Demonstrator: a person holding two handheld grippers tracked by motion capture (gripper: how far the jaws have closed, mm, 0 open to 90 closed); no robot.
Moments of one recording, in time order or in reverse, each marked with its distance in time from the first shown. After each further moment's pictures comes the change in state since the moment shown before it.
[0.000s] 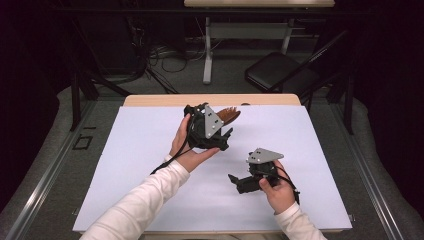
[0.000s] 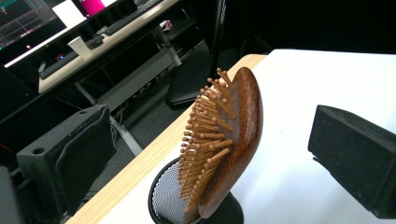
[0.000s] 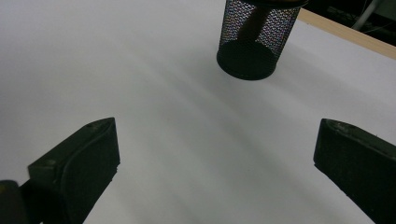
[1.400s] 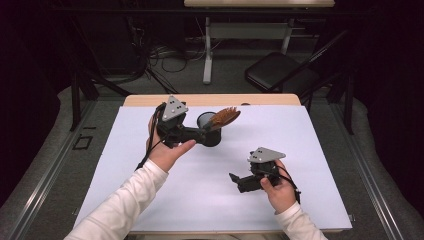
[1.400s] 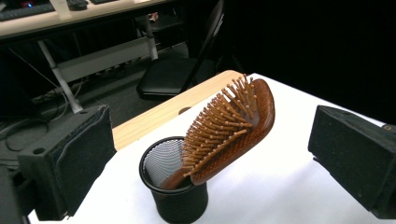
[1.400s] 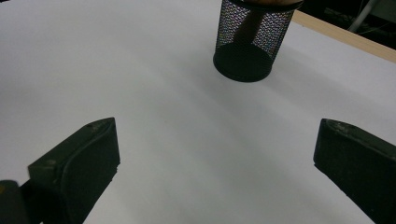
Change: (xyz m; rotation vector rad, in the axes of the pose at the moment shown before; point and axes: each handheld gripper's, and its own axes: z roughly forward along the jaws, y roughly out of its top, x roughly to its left) left arm 0.053 -0.011 -0.044 -0.030 -0.130 -0.348; right arm -0.002 0.001 -0.003 -0.008 -0.006 0.008
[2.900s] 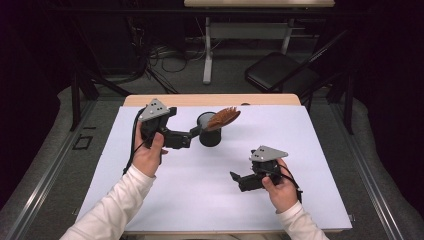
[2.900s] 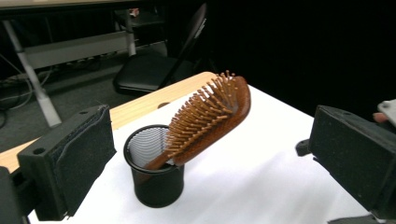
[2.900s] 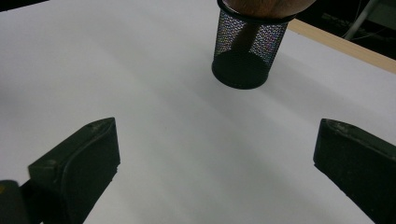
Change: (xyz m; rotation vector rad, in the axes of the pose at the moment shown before) left arm 0.015 -0.006 -0.034 -0.008 -0.117 -0.096; right arm -0.001 0.006 -0.007 -0.016 -0.002 -0.002
